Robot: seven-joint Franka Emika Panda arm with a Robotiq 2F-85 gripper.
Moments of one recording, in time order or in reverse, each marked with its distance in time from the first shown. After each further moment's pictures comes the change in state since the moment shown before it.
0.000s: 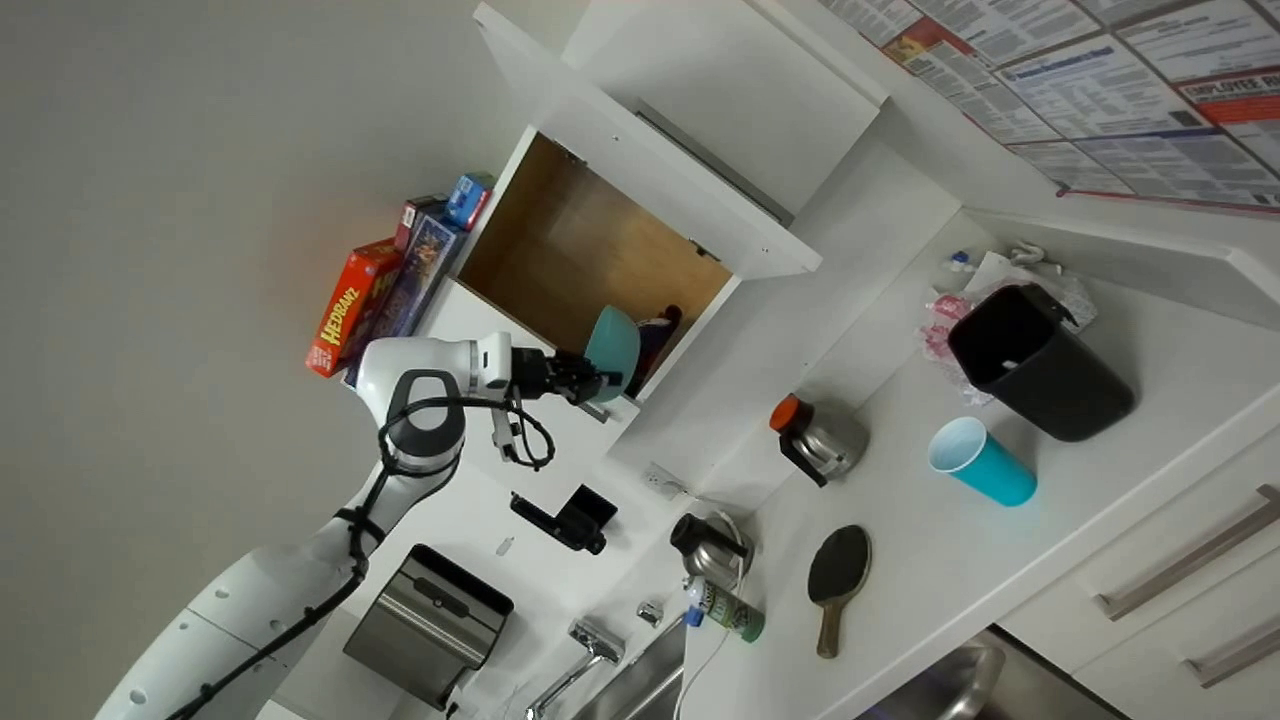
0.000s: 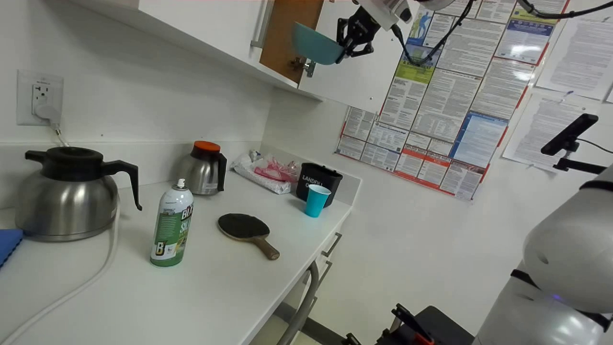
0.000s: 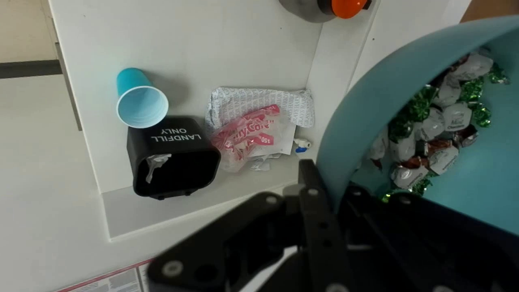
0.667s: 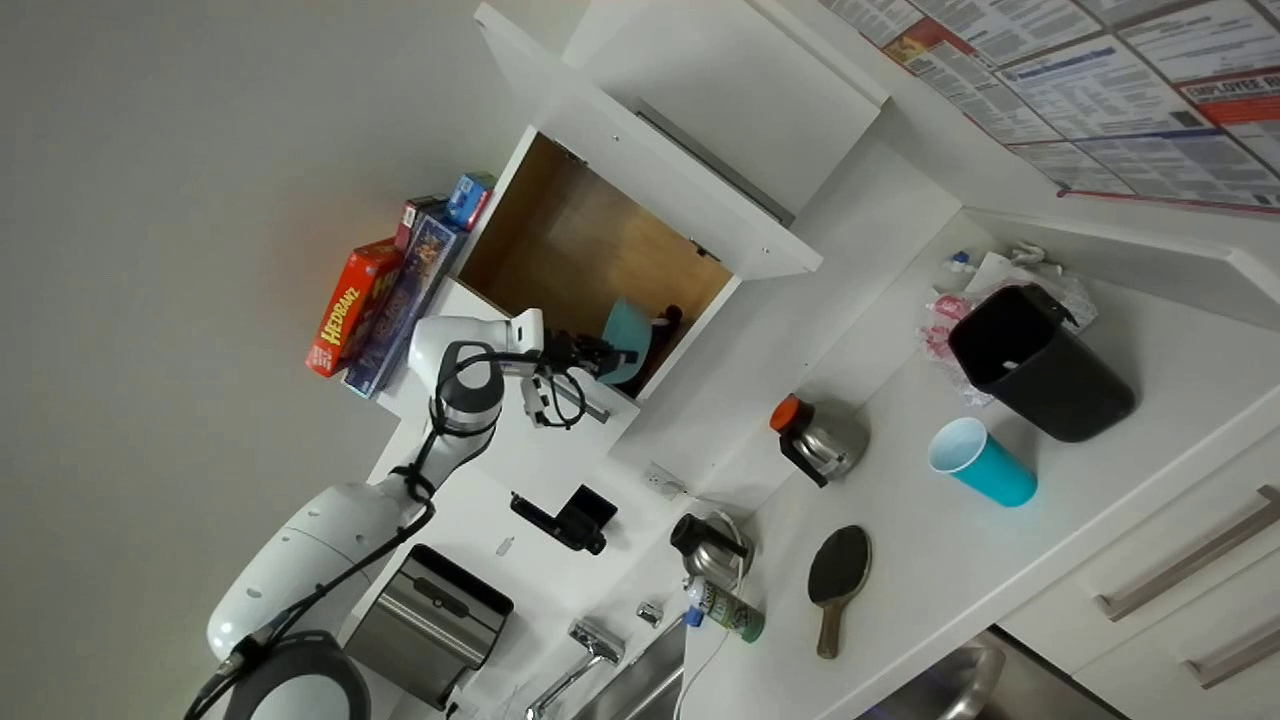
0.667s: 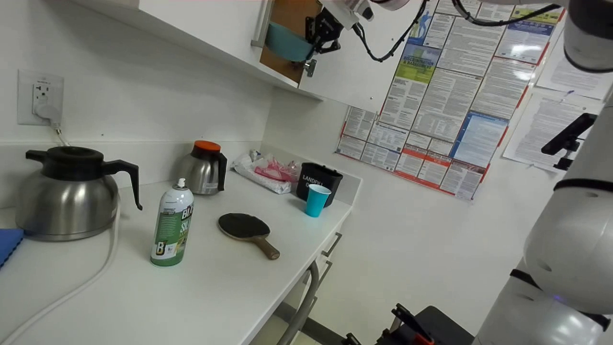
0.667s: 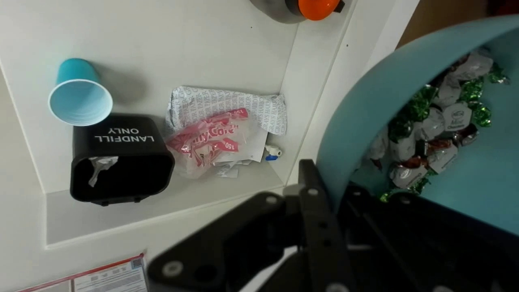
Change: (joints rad) arm 0.020 0.284 0.051 0.287 -0.054 -0.008 0.019
